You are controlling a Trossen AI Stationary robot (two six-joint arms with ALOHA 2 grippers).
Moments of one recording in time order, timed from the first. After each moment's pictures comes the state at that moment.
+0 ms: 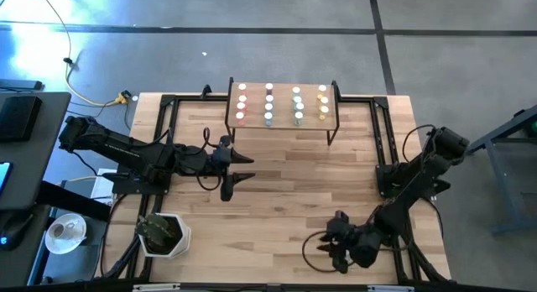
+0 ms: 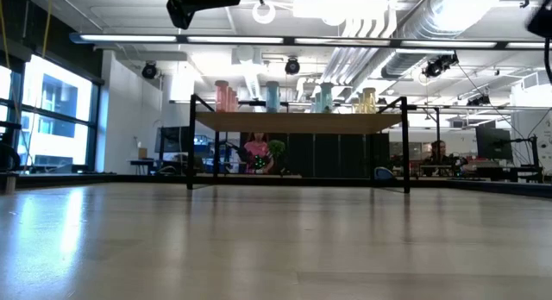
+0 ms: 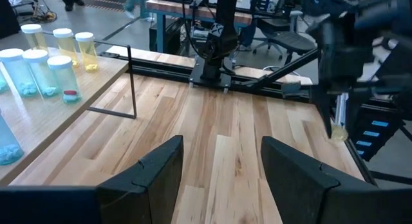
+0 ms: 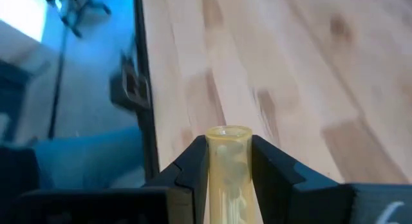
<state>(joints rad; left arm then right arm) -0.11 1.14 0.78 0.07 -0.32 -0.21 0.88 1.52 0.91 -0.24 0.47 1.06</state>
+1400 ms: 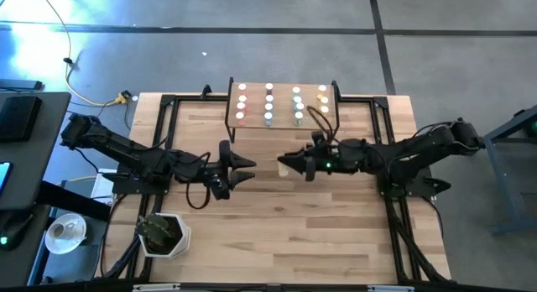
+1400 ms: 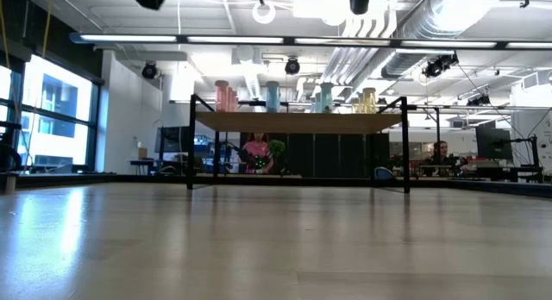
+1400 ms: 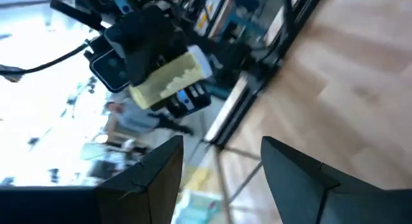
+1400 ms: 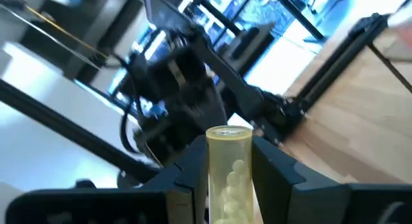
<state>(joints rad) -0.20 1.16 0.78 0.20 -0.44 1.07 0.19 1.30 0.91 0.38 0.27 0.89</state>
